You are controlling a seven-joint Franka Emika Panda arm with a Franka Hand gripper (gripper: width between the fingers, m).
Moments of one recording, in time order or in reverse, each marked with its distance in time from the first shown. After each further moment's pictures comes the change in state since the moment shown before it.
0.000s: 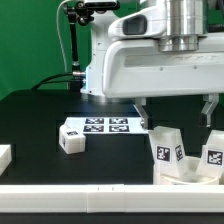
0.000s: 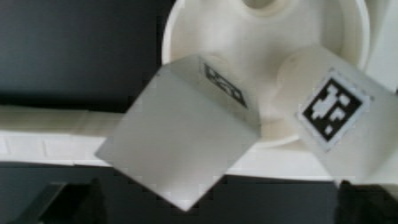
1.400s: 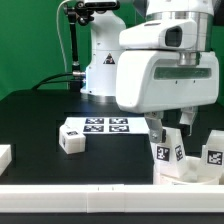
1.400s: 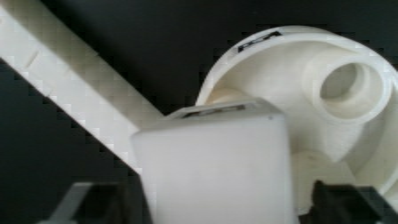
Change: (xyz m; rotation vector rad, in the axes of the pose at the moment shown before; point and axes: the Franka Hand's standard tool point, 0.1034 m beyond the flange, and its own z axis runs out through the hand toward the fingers) arm -0.008 0.004 0.018 -0.054 -0.047 -0.622
